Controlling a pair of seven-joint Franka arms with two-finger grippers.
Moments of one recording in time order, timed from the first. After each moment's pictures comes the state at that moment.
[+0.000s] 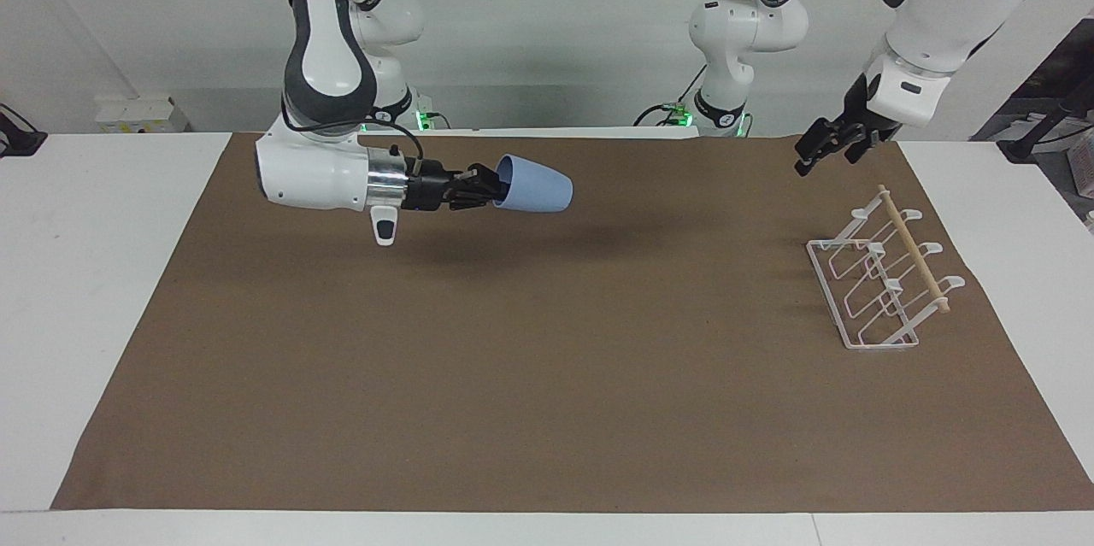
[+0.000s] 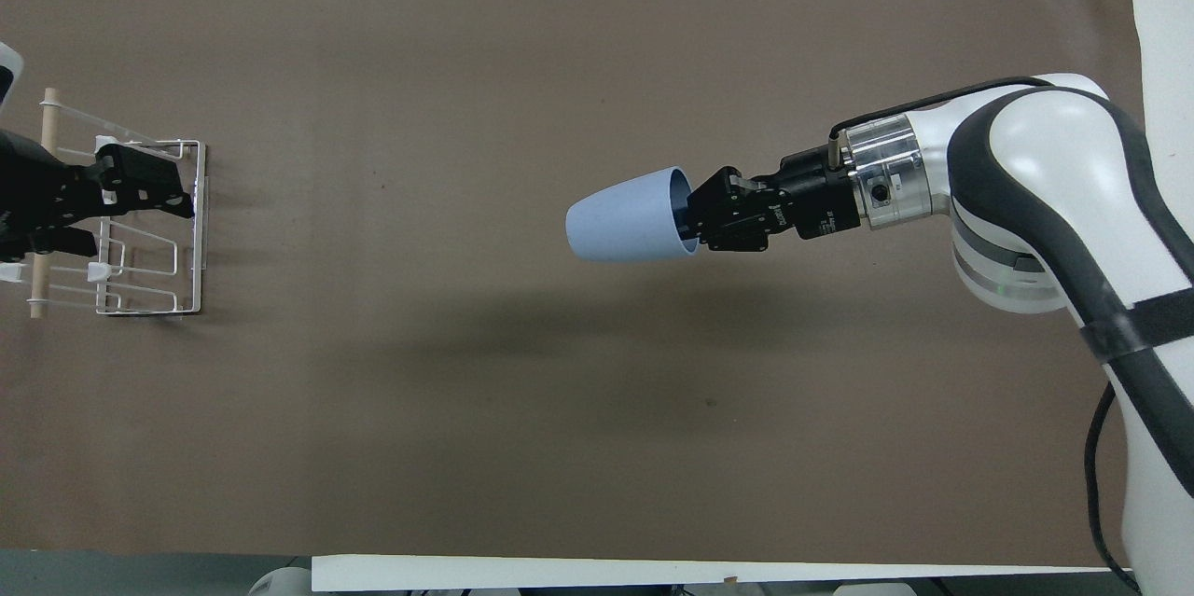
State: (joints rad) left arm -0.15 -0.12 -0.04 -1.80 -0.16 1.64 -0.57; right arm 0.10 0.13 0.07 -1.96 1.23 1.71 -0.12
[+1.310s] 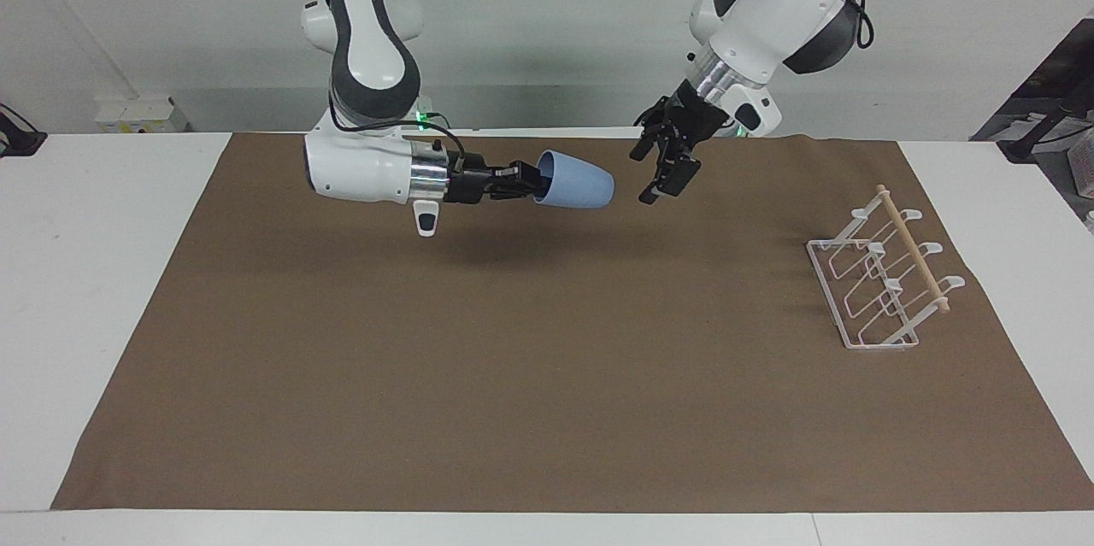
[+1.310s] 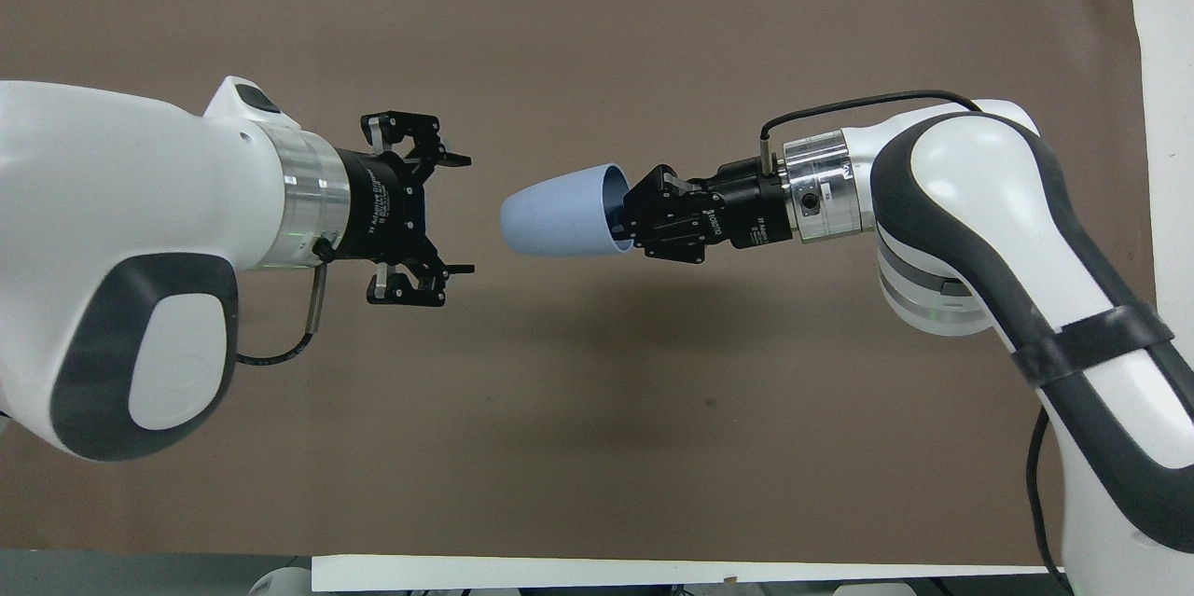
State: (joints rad) left arm -0.52 -0.09 -0.04 -1.91 -0.42 2.10 -1.89; right arm 0.21 0.13 0.07 -1.98 1.33 1.84 -0.02
